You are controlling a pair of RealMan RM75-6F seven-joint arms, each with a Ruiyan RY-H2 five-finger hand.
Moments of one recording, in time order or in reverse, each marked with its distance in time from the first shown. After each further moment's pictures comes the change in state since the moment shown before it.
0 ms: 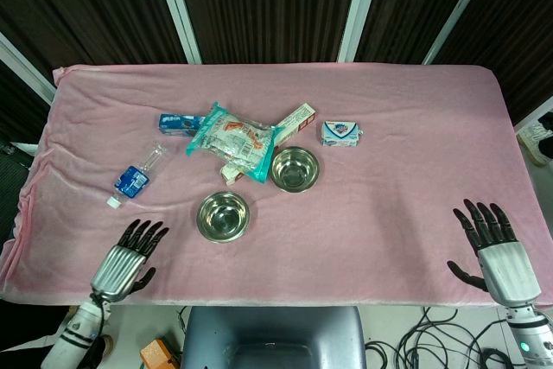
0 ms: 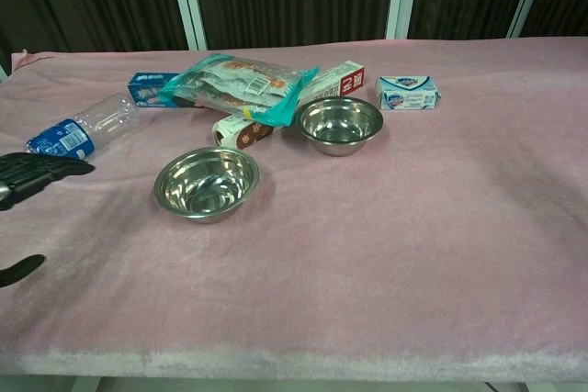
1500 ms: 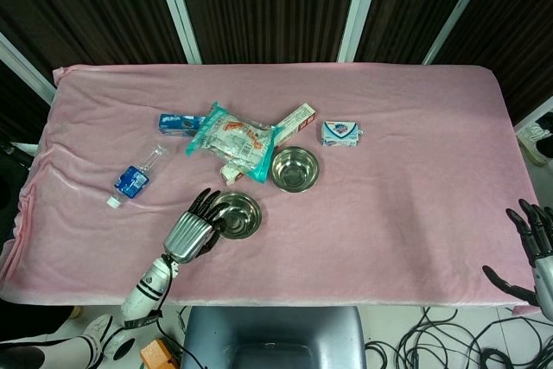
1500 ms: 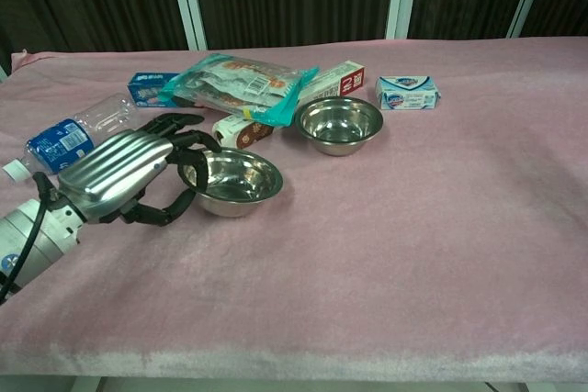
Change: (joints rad) left arm -0.290 -0.407 -0.074 0.489 0.002 0.023 -0.230; right arm -0.134 0.157 0.095 -0.094 -0.052 0.076 0.234
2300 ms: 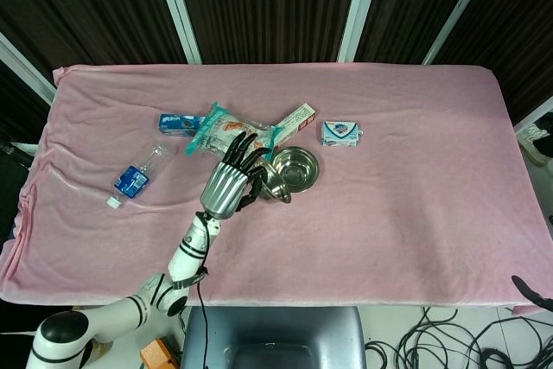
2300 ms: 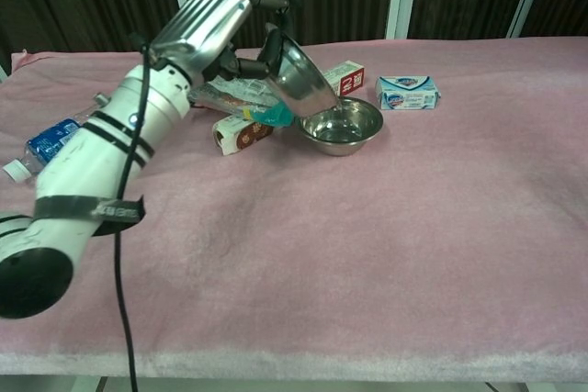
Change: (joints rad) left arm -0.320 -0.136 -0.292 0.034 -0.123 0.011 -0.034; right arm -0.069 0.050 0.024 0.065 0.003 0.071 0.275
